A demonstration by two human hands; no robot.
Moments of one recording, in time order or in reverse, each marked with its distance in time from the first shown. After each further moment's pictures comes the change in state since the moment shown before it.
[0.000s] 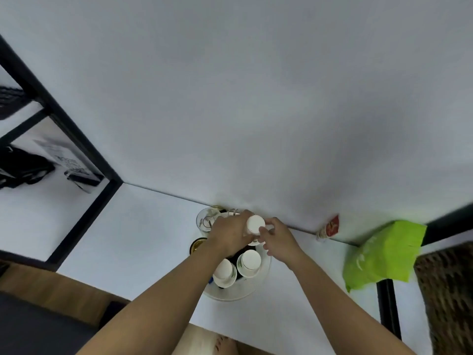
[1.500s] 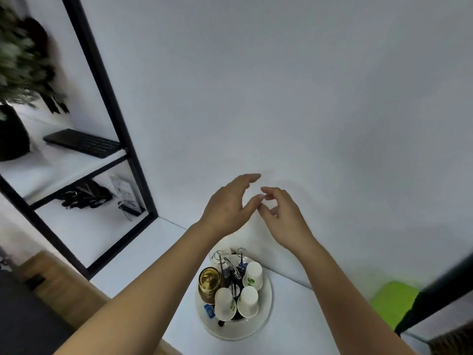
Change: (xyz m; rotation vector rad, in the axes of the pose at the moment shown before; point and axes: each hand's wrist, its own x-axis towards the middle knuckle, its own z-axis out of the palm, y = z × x) left_hand -0.082 0.107 -0.173 -0.162 0.660 0.150; right_hand -0.085 -0.146 -0.085 -0.132 0.143 -0.782
